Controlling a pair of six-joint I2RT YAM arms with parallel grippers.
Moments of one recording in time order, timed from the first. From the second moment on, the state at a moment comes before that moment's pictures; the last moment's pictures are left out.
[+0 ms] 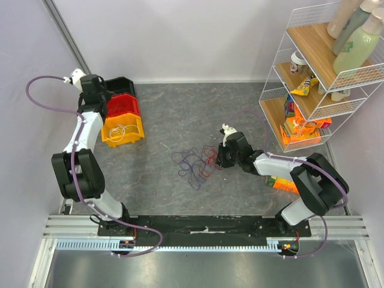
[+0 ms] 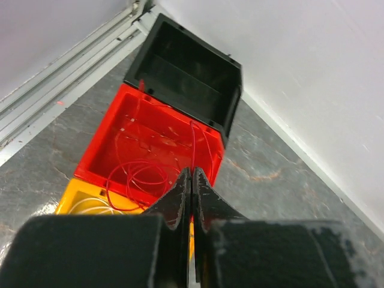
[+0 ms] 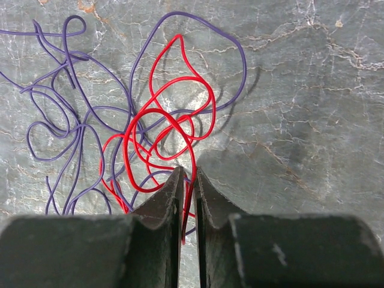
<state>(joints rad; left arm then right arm) 0.13 1.61 1.32 -0.11 -0.25 -0.58 0.62 1.54 0.67 0.11 -0.10 0.43</state>
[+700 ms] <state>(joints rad) 0.21 1.94 1.40 -0.08 -0.14 -0.63 0.61 1.56 0.68 0.11 -0.12 0.43</state>
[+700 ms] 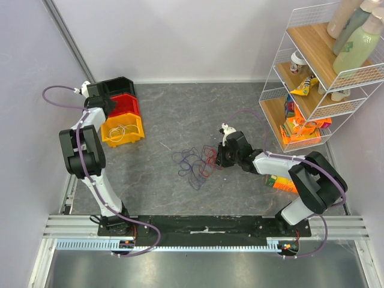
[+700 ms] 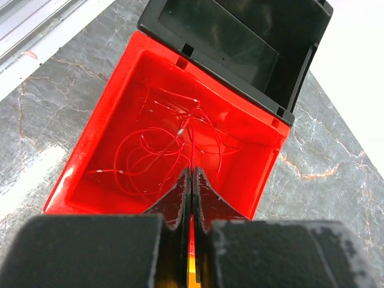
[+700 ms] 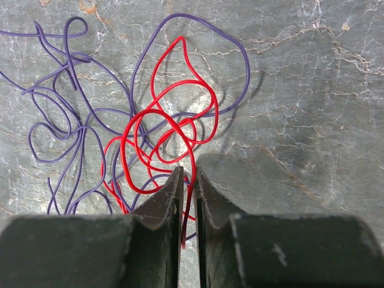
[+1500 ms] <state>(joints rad) -0.11 1.26 0.89 -0.08 0.17 -0.79 0.61 1.57 0.70 0.11 -0.13 0.42</state>
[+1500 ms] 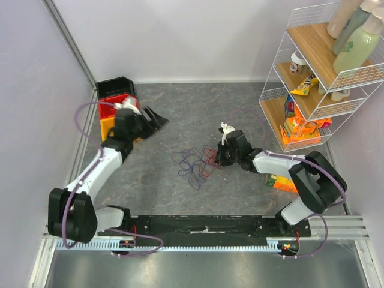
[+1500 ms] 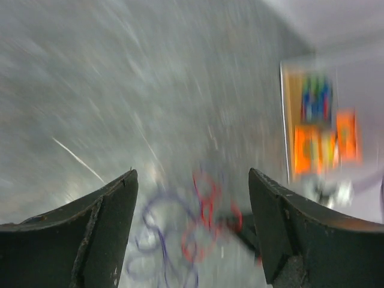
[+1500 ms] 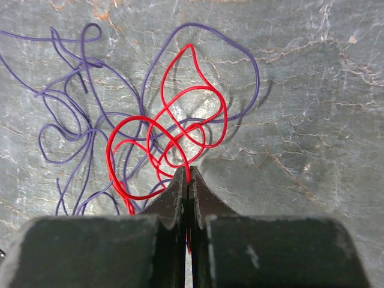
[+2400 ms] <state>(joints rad) -0.58 1.79 0.82 0.57 0.64 -0.85 0.61 1.09 0.96 -0.11 -0.18 0.45</state>
